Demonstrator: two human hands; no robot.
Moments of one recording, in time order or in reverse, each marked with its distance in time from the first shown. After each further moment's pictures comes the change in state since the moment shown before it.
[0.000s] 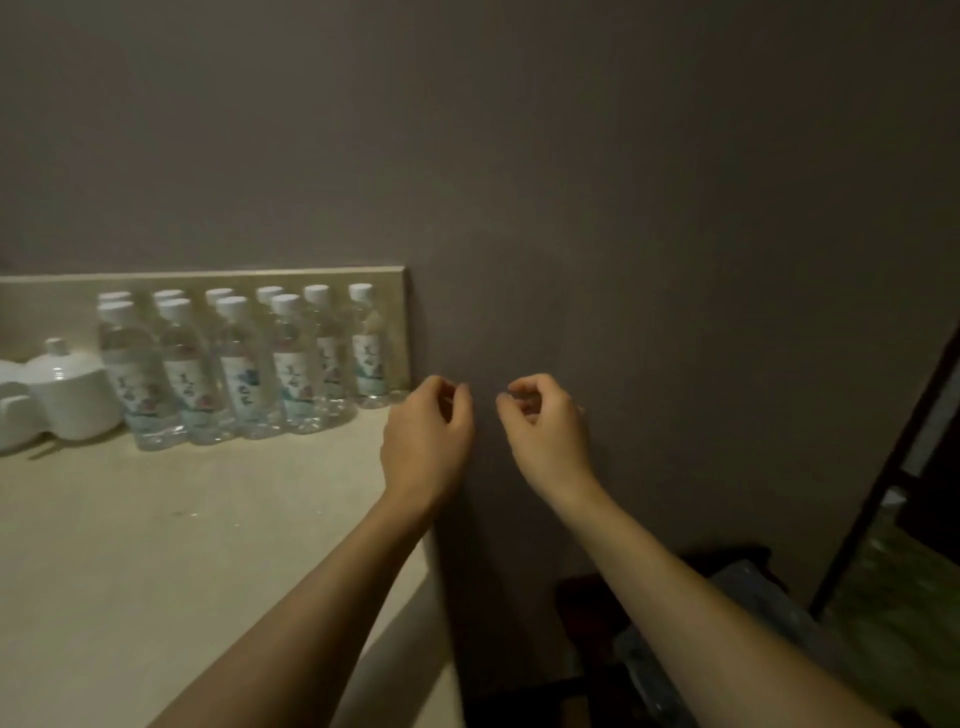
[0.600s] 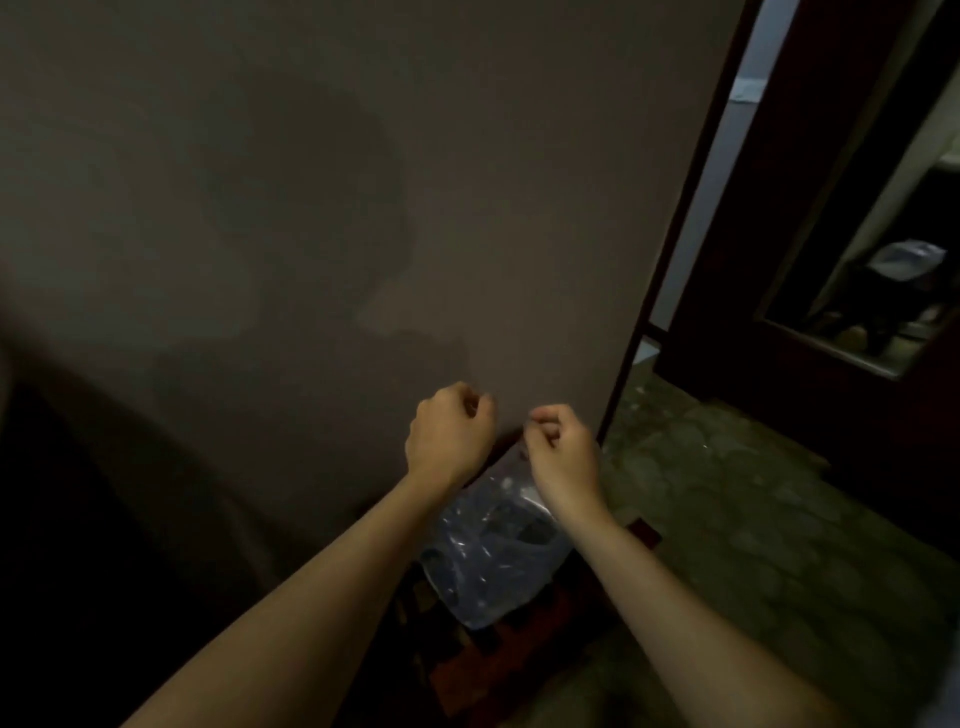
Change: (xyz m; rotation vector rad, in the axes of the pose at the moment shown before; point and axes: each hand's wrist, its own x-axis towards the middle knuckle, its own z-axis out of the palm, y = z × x) left_hand -0.100 0.090 0.320 -0.051 -0.652 -0.079; right_hand -0.020 0.263 -0.240 -0.068 0.249 0.463
